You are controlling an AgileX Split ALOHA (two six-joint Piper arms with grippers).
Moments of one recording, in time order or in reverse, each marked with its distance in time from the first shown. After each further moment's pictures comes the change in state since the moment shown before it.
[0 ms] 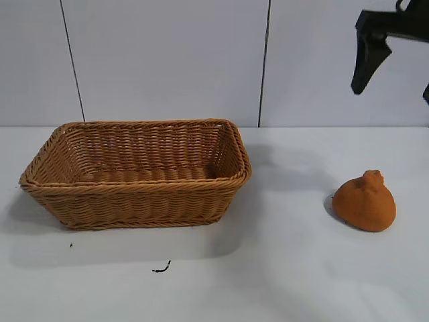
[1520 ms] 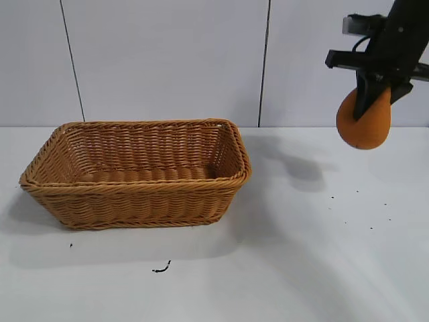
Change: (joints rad) left arm 0.000 0.000 0.000 0.000 0.000 0.000; right arm 0.024 0.075 -0.477 -0.008 0.165 0.033
